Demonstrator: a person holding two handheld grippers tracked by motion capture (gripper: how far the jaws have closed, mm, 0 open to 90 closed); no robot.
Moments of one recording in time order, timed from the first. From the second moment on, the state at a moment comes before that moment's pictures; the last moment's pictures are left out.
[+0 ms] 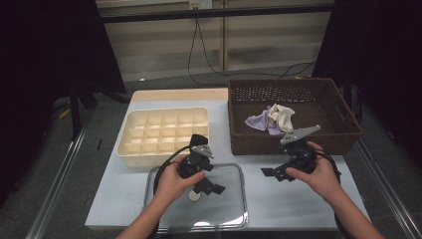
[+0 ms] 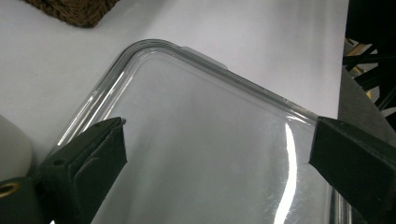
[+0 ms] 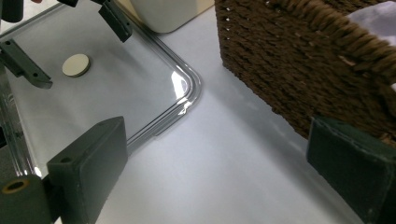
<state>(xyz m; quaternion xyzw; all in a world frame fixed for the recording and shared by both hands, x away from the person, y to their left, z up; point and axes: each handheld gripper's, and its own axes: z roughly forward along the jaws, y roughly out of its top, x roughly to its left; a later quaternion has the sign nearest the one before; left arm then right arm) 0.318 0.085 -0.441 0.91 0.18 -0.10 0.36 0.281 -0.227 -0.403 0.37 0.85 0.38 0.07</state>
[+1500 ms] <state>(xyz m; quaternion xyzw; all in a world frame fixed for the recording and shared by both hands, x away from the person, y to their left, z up) 0.315 0.086 -0.436 0.91 0.17 -0.10 0.37 0.352 -0.269 -0.339 0.43 0.85 0.29 0.08</state>
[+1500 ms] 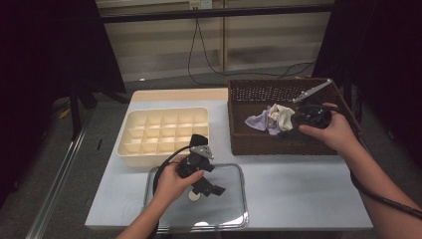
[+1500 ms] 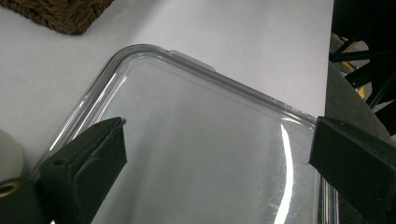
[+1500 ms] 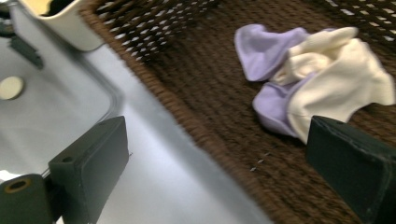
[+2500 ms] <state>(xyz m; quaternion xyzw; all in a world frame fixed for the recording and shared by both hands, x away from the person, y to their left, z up) 0.316 0.083 -0.440 0.91 0.16 -0.11 0.36 0.438 -0.296 -0.377 0.48 0.83 0.26 0.10</state>
